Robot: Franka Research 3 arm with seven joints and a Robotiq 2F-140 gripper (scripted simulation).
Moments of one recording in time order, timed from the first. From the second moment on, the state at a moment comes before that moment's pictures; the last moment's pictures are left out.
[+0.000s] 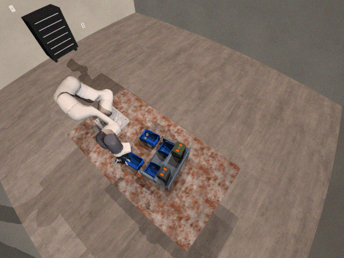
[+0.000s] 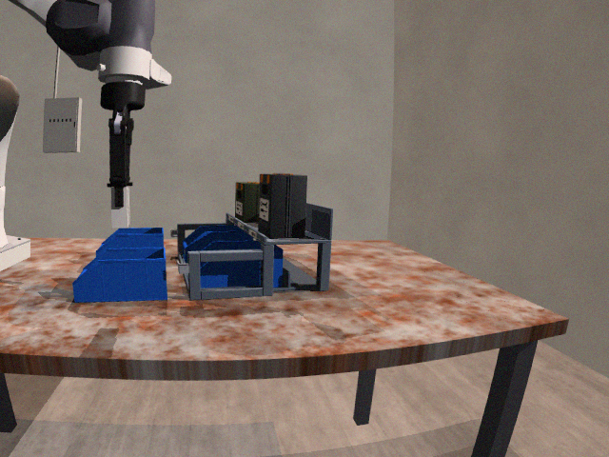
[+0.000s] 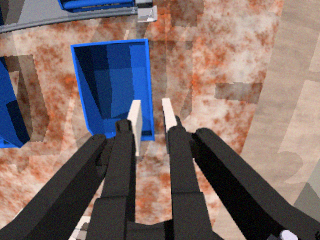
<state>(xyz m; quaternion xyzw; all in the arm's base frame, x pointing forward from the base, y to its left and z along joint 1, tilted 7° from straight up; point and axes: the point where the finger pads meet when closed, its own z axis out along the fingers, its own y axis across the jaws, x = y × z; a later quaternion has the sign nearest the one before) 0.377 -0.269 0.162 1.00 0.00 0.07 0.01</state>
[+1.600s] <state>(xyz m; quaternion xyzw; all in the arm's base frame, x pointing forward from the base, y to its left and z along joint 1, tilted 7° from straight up) 0.386 -0.238 0.174 1.00 0.01 0.06 0.01</state>
